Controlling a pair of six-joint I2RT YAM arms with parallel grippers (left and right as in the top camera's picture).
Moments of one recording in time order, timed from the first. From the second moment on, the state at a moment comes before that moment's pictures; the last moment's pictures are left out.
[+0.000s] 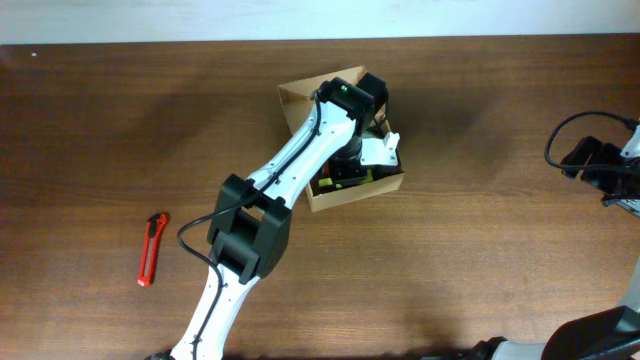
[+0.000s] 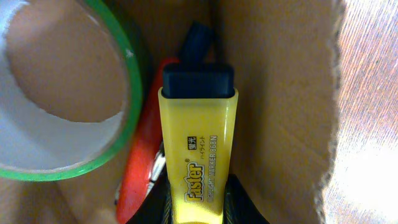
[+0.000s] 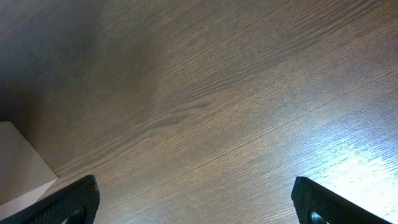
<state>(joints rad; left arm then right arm) -0.62 2.43 2.23 -1.39 0.12 0.85 -0.62 1.54 1.47 -1.10 -0.19 -0.03</state>
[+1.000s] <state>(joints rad) -0.42 1.91 2.39 -1.49 -0.36 0.17 -0.62 1.54 1.47 -1.10 -0.20 -0.03</state>
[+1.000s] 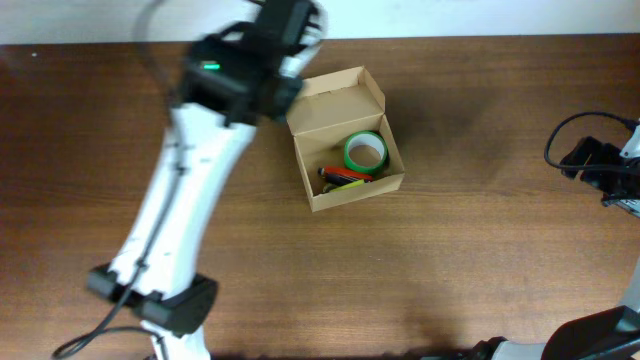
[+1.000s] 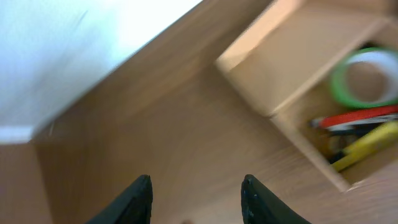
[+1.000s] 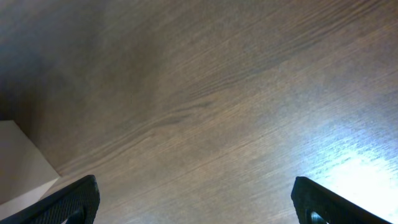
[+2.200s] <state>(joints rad) 0.25 1.80 1.17 -1.07 -0.13 0.22 -0.62 1.54 1.47 -1.10 -0.21 -0.03</state>
